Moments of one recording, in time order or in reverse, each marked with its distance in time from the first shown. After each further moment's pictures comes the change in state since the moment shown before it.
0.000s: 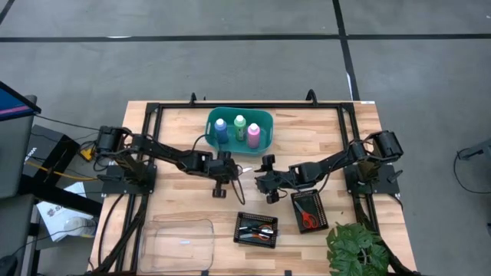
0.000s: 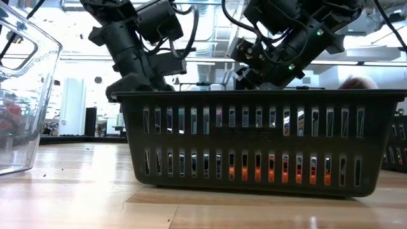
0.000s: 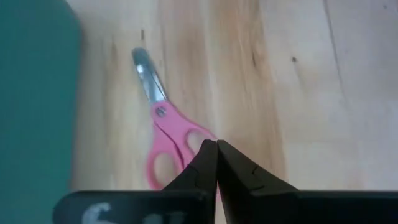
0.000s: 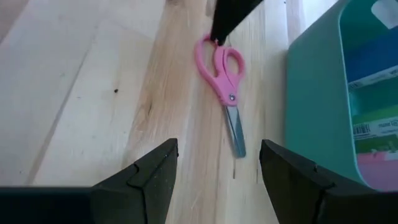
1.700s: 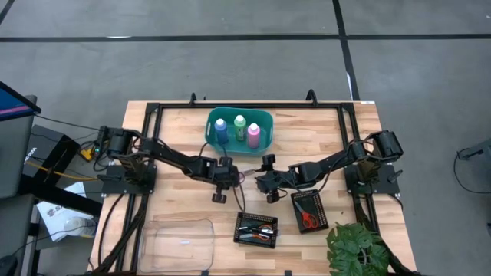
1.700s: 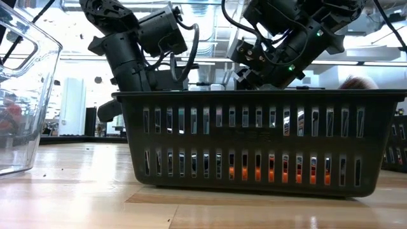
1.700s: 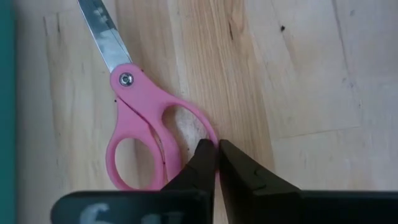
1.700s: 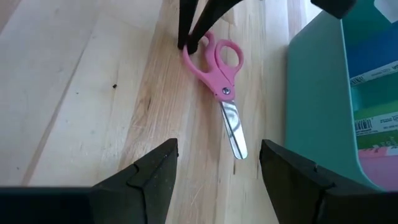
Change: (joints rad) left arm -0.025 0.140 0.002 0.014 -0.009 0.008; right arm -0.005 0.000 0.000 -0.012 0.001 0.009
